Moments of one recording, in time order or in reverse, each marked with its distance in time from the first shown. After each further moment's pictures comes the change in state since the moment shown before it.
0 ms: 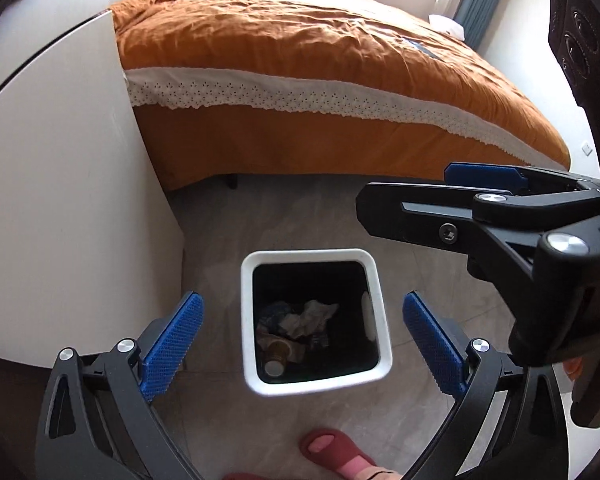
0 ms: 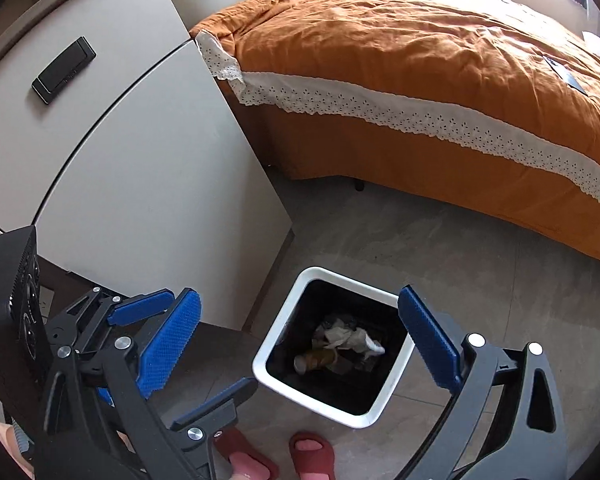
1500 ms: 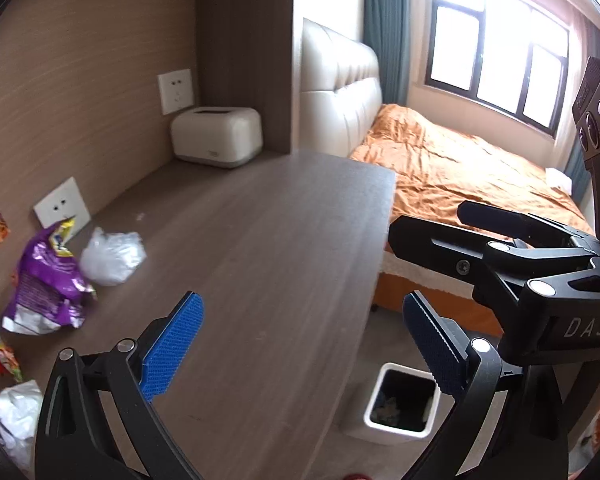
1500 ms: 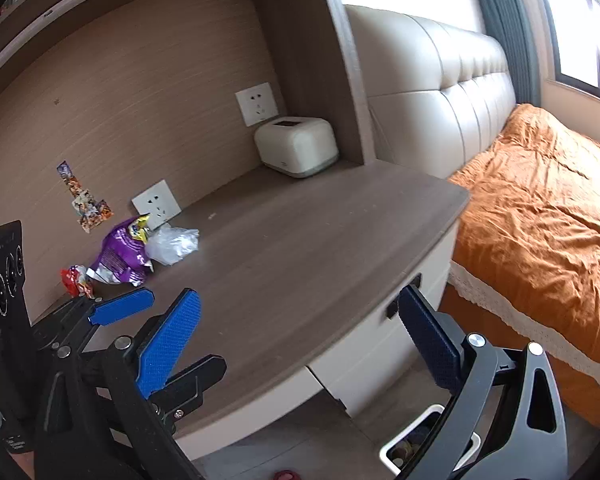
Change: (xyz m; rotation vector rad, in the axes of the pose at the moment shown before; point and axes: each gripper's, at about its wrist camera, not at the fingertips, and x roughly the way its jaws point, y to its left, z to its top) left arm -0.420 0.088 0.037 -0.343 -0.387 0.469; right arm -0.243 0.286 0.129 -0.409 -0.275 0.387
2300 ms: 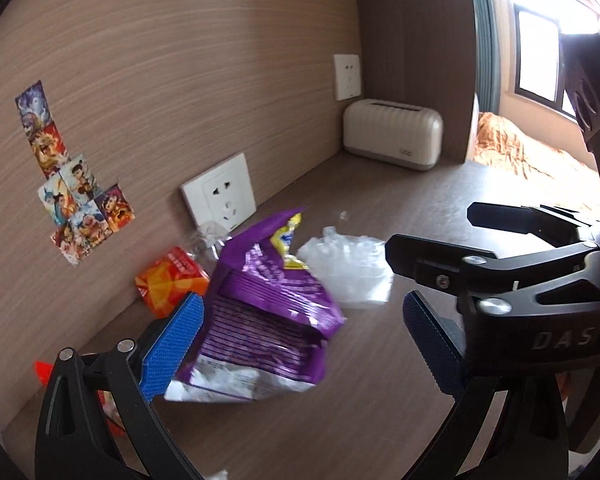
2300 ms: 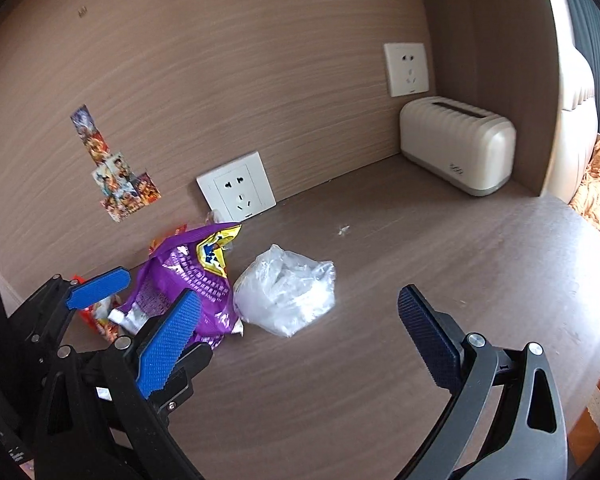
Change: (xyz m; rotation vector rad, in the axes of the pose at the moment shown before) left arm 0.018 0.191 -0.002 -0.082 0.012 0.290; right arm 0.175 0.141 0.038 -0.137 0.132 0.129
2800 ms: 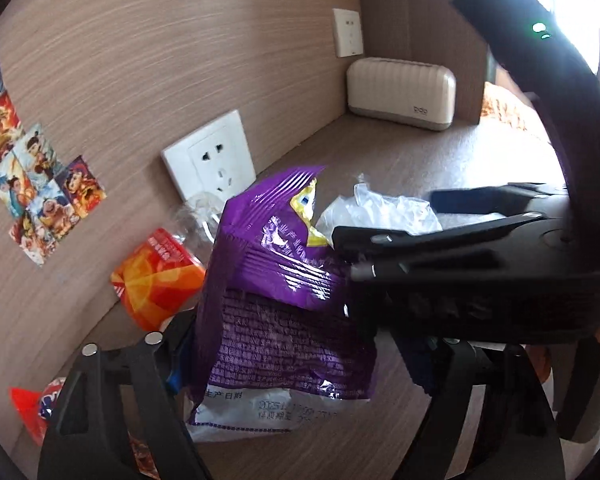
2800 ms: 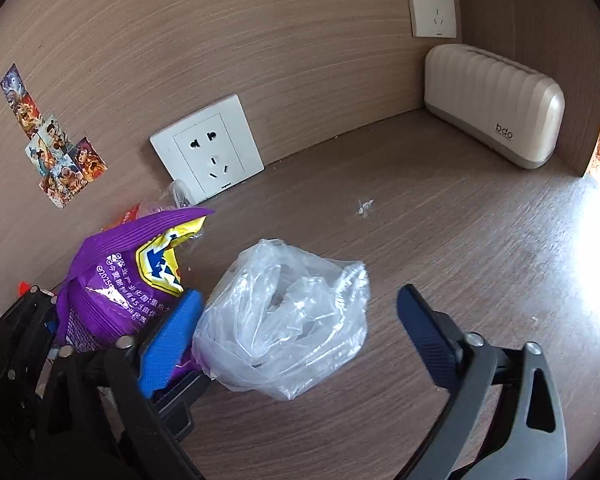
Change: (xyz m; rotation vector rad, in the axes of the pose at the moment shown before) left arm 0.048 0.007 -0.010 0.061 0.079 -0.020; right arm 0.081 0.006 0.003 0.010 0.142 -0.033
